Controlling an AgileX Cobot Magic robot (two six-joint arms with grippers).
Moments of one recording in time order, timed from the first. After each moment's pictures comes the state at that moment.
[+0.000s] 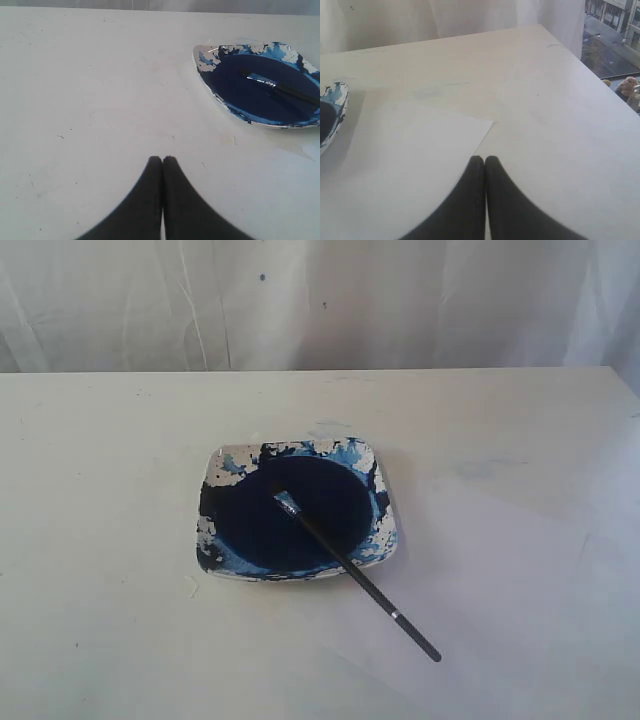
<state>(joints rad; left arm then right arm) -0.11 0.00 0.02 -0.42 0.39 0.31 0.06 0.00 0.00 0.00 0.36 0.06</state>
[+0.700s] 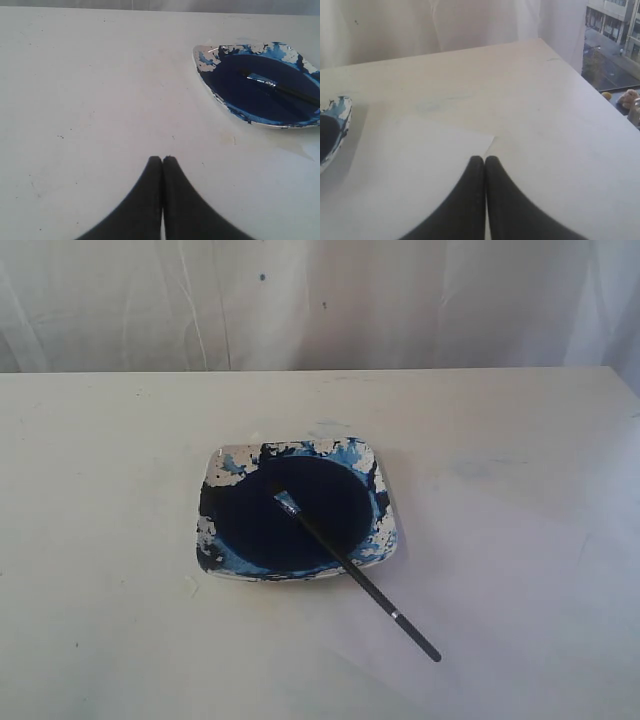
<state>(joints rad) -0.11 0.00 0.02 -0.42 0.39 0.31 0.06 0.00 0.00 0.00 0.30 0.06</state>
